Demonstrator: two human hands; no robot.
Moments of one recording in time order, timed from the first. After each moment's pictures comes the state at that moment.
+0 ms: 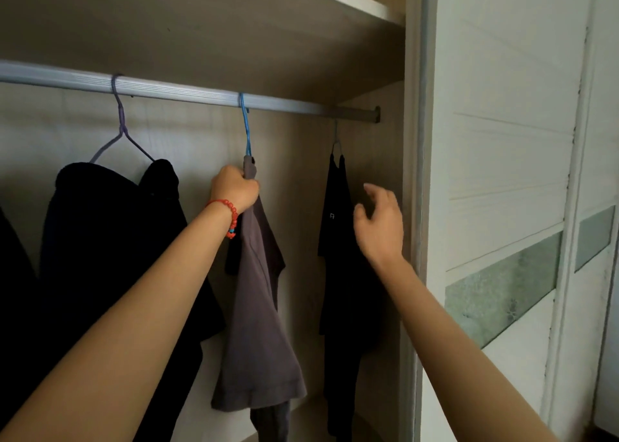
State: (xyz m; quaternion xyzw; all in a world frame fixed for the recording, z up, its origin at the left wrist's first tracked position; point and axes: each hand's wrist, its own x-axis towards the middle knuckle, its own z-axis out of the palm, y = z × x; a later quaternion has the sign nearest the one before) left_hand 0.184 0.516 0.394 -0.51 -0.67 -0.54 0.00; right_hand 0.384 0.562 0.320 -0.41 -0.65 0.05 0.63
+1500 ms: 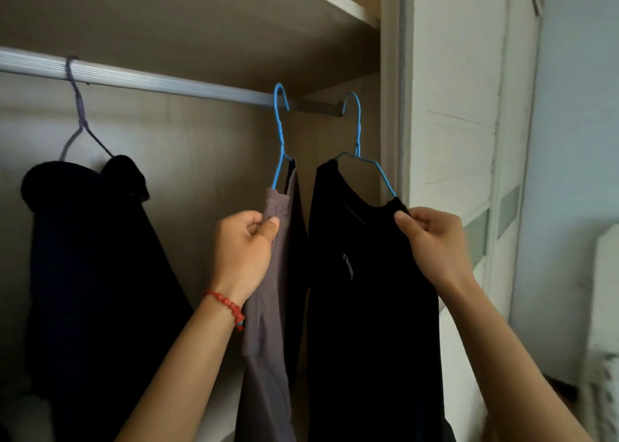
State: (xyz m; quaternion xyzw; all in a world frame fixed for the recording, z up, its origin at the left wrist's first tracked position) left_hand 0.205 0.449 0.319 -0.60 -0.44 -0.66 -0.09; right_hand 0.427 0.448 0.311 -0.46 -0.59 0.15 0.65
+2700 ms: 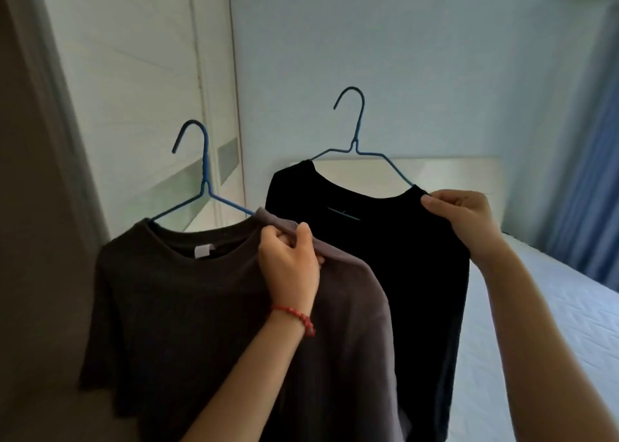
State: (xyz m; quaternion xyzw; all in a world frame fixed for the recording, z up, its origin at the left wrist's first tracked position) left_hand 0.510 0.245 0.225 -0.58 -0.23 -0.58 -0.52; right_hand 0.668 0.097 0.266 -0.66 -0.35 0.02 0.66
